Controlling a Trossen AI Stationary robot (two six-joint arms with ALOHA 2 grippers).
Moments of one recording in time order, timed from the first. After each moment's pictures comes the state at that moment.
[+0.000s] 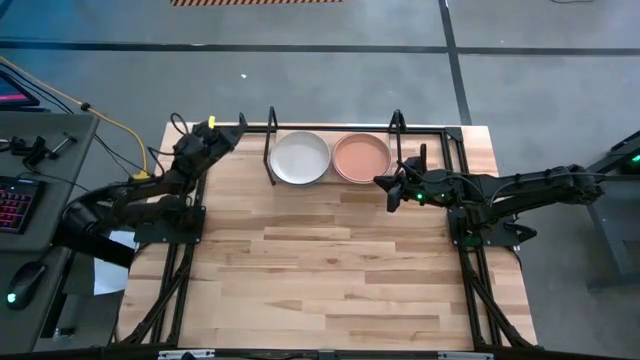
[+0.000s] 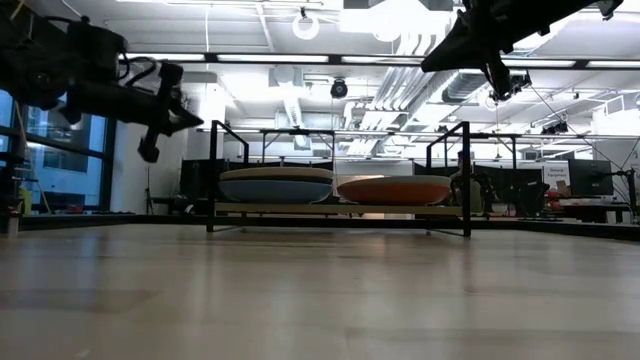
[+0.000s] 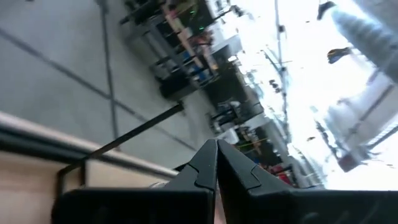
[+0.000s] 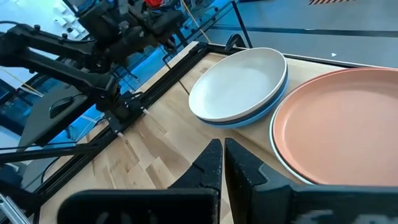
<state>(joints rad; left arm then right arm) 0.93 1.01 0.16 0.89 0.07 -1.04 0.05 0.91 0.65 -0.09 0.44 0.70</state>
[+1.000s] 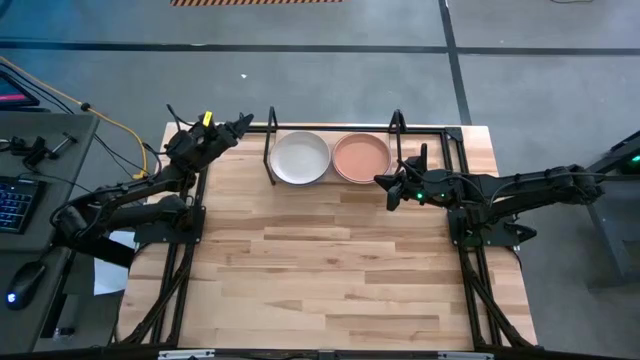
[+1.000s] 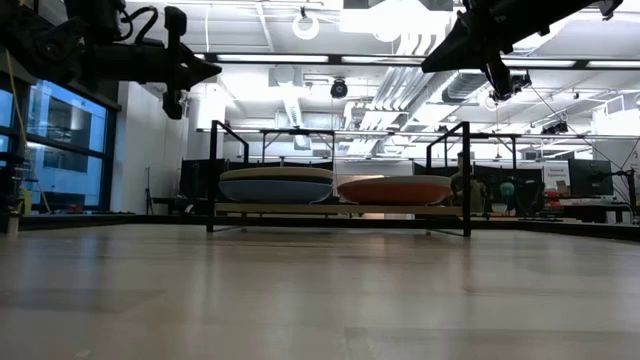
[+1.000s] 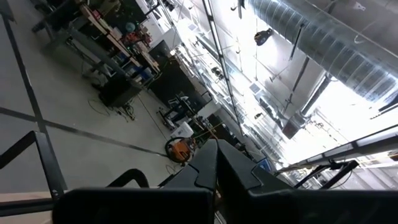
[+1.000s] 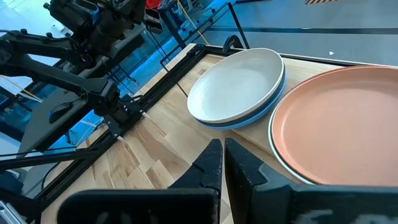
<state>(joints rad) 0.79 0.91 0.30 0.87 0.11 -0.93 0.05 0.91 0.65 -0.09 0.46 0.72</state>
